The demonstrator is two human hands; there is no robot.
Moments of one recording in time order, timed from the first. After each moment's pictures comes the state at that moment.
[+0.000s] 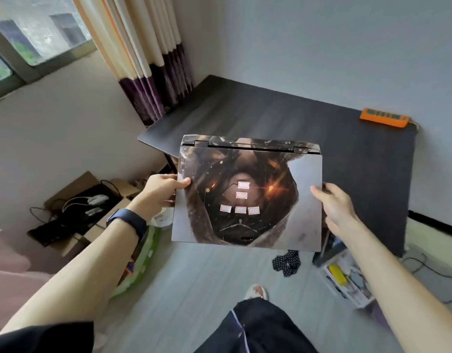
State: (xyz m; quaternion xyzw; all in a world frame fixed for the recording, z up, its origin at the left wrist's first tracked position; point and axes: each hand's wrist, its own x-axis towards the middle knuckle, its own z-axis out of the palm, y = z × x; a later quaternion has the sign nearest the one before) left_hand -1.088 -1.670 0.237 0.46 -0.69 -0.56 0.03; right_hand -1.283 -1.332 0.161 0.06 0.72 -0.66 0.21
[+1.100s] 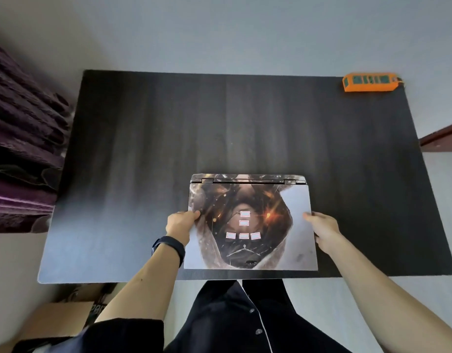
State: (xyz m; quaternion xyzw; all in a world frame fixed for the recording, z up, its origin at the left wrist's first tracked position) left_hand -1.516 -1.901 0.022 0.53 -0.64 -0.50 -0.26; right_hand -1.513 -1.554 0.037 0.52 0.67 -0.49 0.19
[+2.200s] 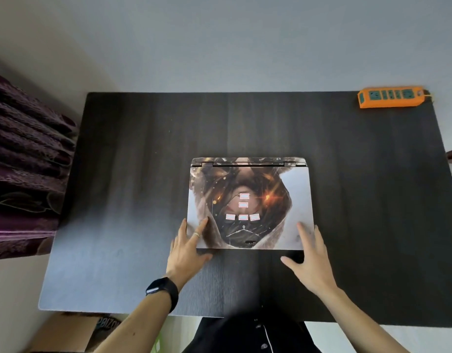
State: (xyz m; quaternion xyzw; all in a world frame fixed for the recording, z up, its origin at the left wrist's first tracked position) left_hand -1.515 -1.882 0.018 0.12 -0.92 -0.24 -0.29; right_hand -1.513 -1.553 0.011 0.12 0.92 -0.27 0.26
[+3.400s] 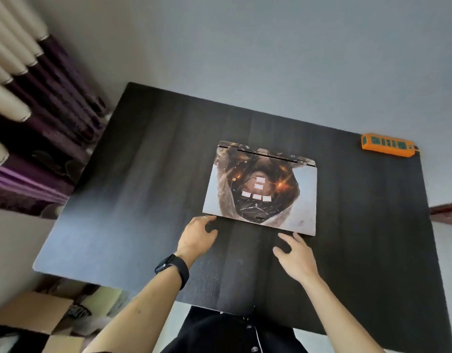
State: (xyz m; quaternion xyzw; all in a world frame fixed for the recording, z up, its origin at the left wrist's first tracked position) left_hand -1.525 -1.882 0.040 0.20 -0.88 -0.37 -0.23; right_hand -1.535 -1.608 0.065 0.12 0.92 -0.23 0.31
